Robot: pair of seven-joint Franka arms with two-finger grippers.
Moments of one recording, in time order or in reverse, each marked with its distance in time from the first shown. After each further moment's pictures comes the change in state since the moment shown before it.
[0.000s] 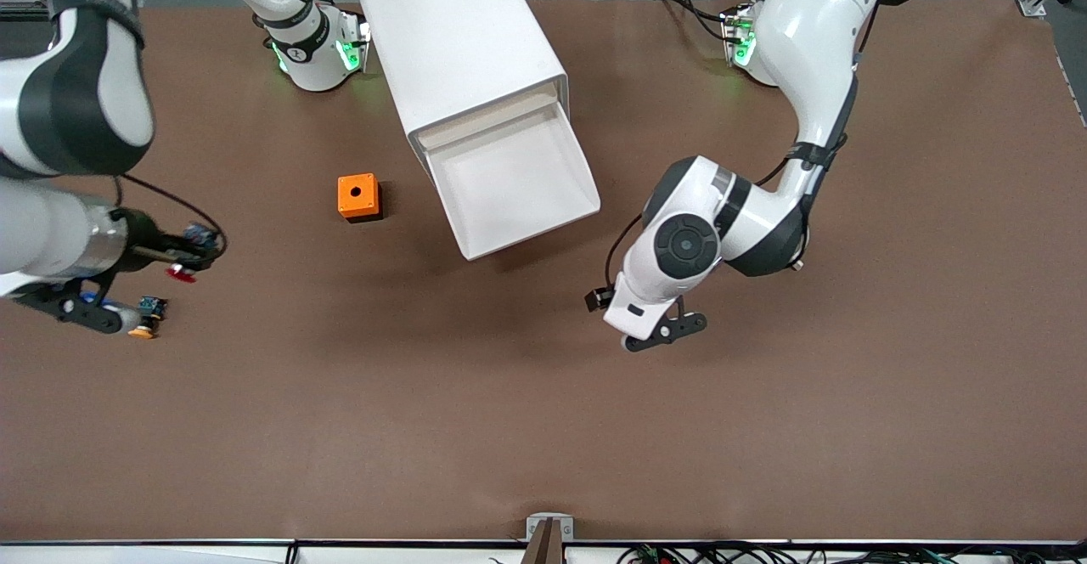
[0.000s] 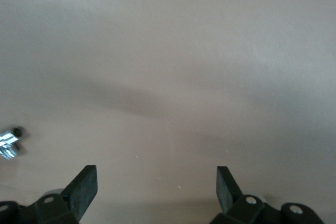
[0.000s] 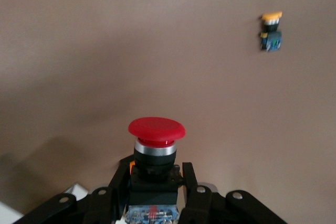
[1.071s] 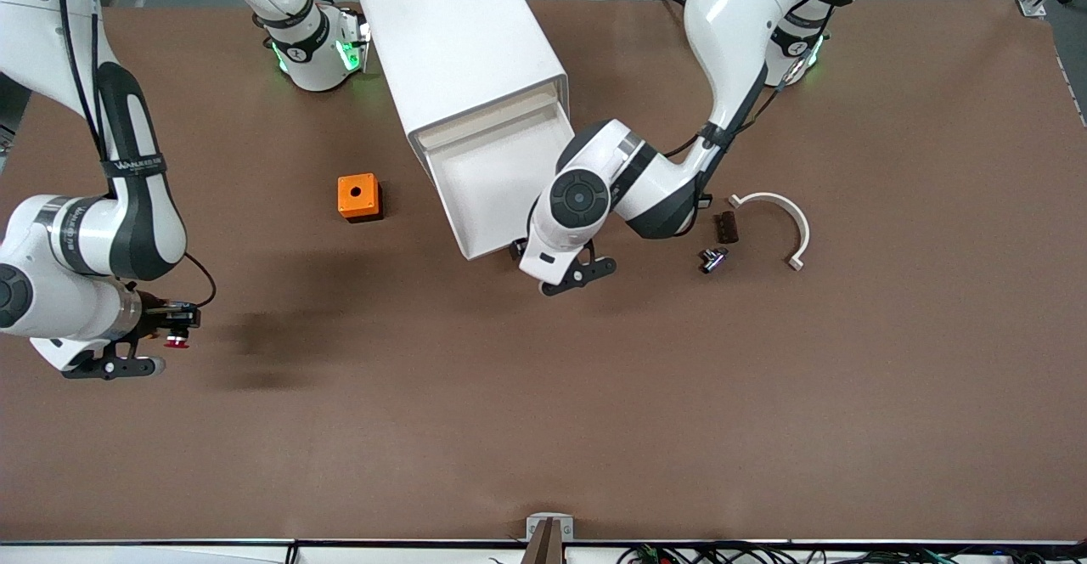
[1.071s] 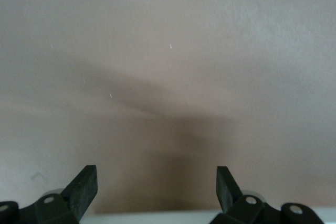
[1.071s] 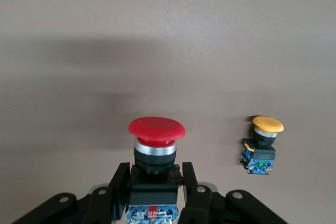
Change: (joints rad) left arm -0.184 0.033 -0.007 0.001 -0.124 0.019 -0.212; right arm -0.149 0.150 0.004 -0.333 -0.114 0.608 -0.379
